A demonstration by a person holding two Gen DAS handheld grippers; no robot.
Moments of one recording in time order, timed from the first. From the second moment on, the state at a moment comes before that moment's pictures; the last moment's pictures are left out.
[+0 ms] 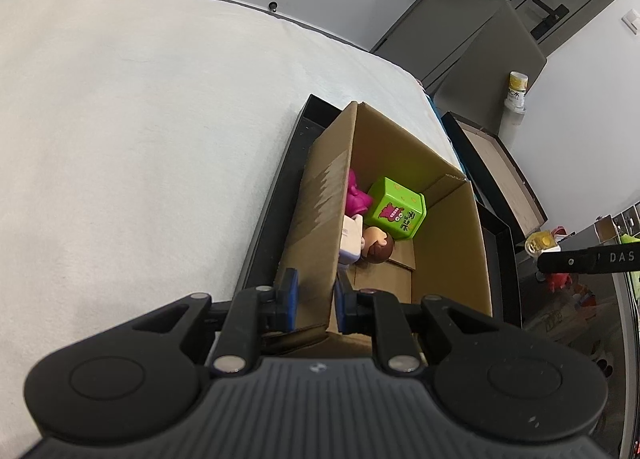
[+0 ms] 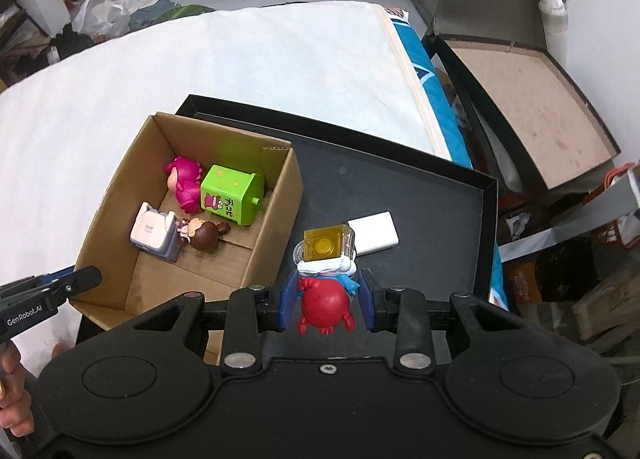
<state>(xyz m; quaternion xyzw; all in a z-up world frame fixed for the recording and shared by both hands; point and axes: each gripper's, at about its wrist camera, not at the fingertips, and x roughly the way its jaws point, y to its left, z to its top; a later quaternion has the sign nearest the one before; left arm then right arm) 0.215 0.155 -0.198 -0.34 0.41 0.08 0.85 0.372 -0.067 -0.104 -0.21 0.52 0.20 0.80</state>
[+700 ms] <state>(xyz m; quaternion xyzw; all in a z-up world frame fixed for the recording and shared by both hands) 0.212 0.158 -0.199 -0.34 0.41 0.06 0.84 0.357 -0.006 -0.106 -0.27 0.51 0.23 0.78</state>
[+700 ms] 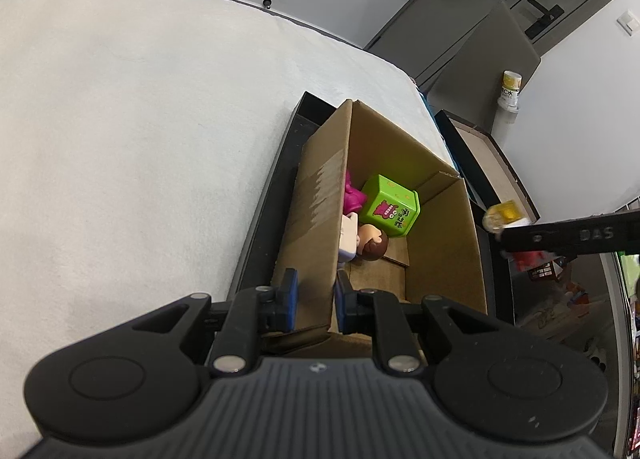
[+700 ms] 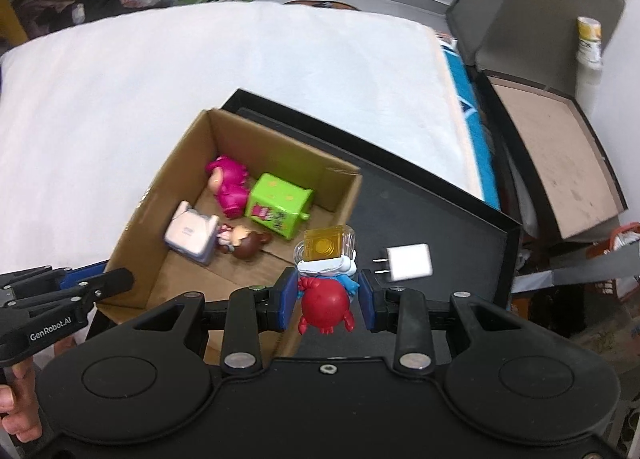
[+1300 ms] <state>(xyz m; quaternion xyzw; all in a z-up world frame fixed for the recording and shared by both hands) 0.211 0.161 -0.200 -0.35 0.40 0.05 0.84 0.358 0.025 -0.153 -0.28 0.53 0.23 0.77</state>
